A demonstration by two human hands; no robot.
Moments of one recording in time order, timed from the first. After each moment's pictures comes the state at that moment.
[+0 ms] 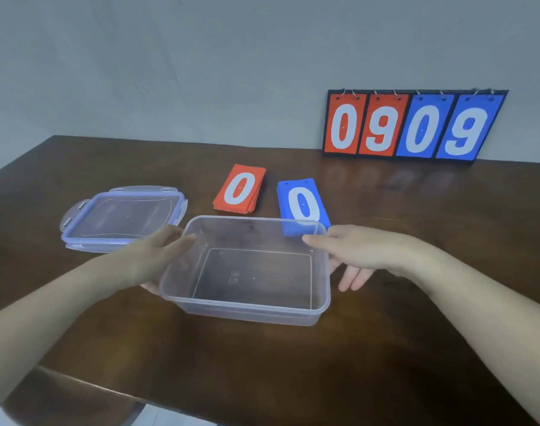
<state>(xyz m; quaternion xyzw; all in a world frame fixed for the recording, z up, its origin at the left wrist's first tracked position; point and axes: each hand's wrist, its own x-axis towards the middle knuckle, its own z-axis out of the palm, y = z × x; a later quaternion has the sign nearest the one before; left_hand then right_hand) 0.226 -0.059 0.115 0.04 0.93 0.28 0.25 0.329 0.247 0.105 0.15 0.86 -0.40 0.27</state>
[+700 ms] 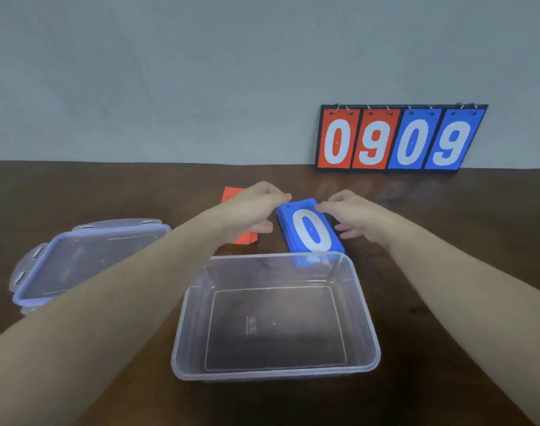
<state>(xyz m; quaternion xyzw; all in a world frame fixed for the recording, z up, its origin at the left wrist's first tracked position) 0.120 0.089 0.109 0.18 0.80 0.45 0.35 0.206 0.276 0.078 0.39 0.78 -0.48 0.06</state>
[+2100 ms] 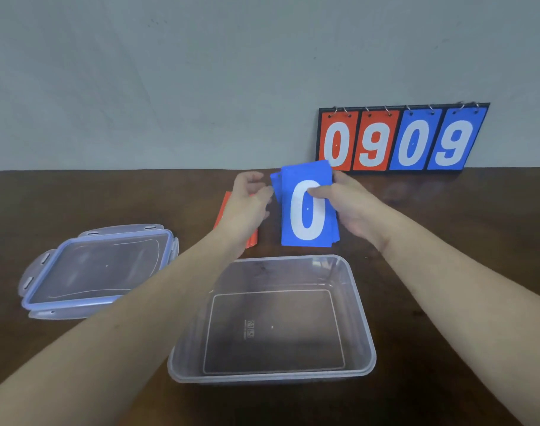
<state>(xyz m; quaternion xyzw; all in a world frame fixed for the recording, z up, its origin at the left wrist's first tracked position) 0.133 0.097 0.095 0.12 0.73 0.64 0.19 0.200 0.272 0.093 0.26 0.66 -0.70 -0.06</state>
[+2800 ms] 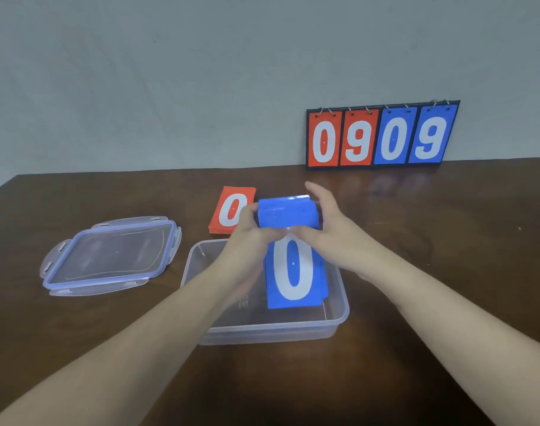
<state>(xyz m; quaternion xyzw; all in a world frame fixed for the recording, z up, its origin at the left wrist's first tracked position) 0.241 0.051 0.099 0.14 0.65 0.69 0.29 0.318 0.202 0.110 0.14 0.85 -0.51 -0.05</state>
